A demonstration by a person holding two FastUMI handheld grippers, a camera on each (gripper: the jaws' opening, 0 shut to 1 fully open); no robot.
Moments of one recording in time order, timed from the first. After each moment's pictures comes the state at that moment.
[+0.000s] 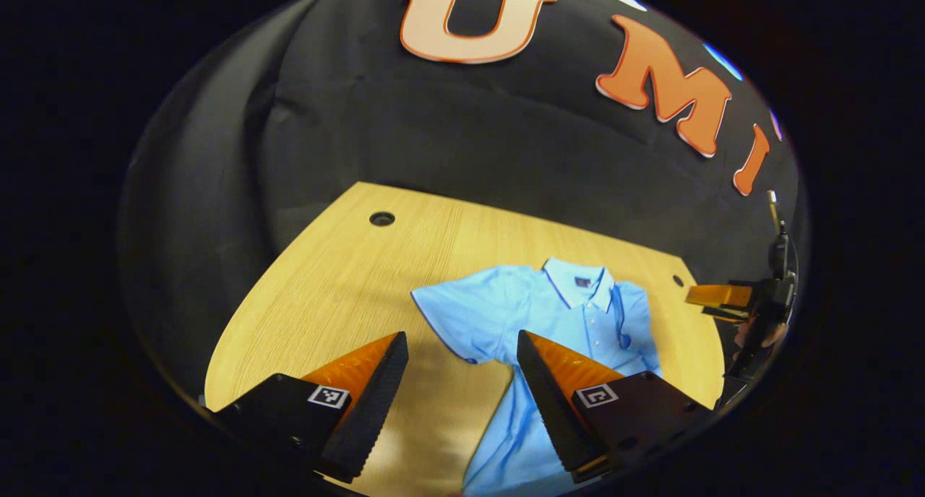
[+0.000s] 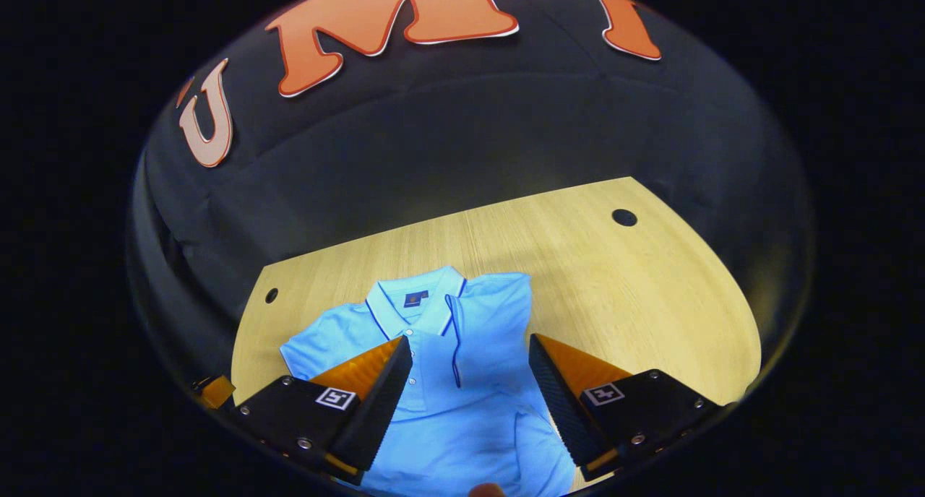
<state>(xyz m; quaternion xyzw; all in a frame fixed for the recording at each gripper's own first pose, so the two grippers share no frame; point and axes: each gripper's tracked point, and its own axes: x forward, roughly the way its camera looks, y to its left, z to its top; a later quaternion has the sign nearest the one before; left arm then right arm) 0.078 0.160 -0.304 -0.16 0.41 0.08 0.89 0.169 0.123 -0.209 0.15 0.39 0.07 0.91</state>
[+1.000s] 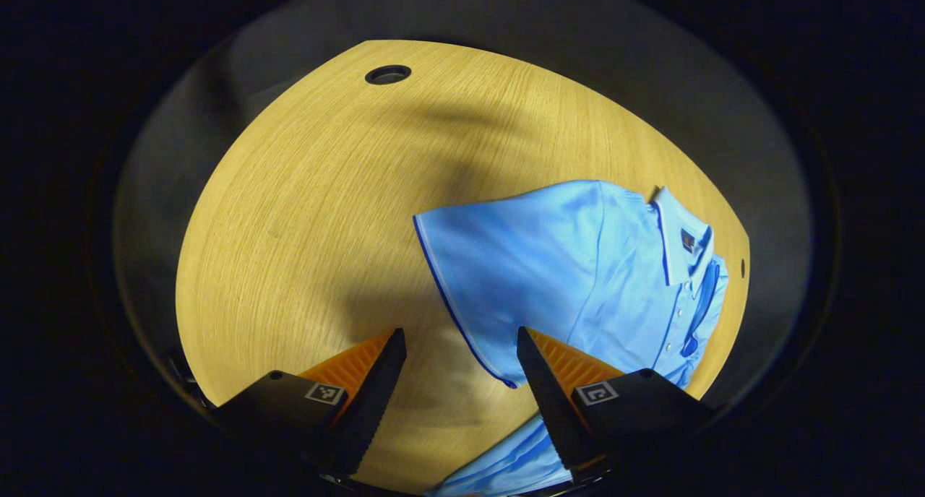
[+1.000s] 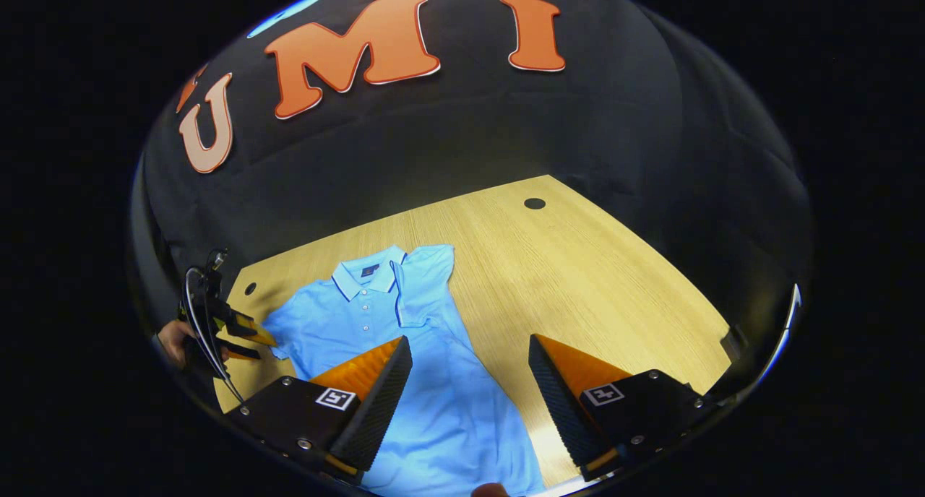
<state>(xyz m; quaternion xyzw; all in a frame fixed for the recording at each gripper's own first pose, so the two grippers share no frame) 0.132 0.161 -0.439 -0.21 0.64 0.12 0.72 0.037 0.040 -0.202 0.15 0.36 -0.01 0.92</state>
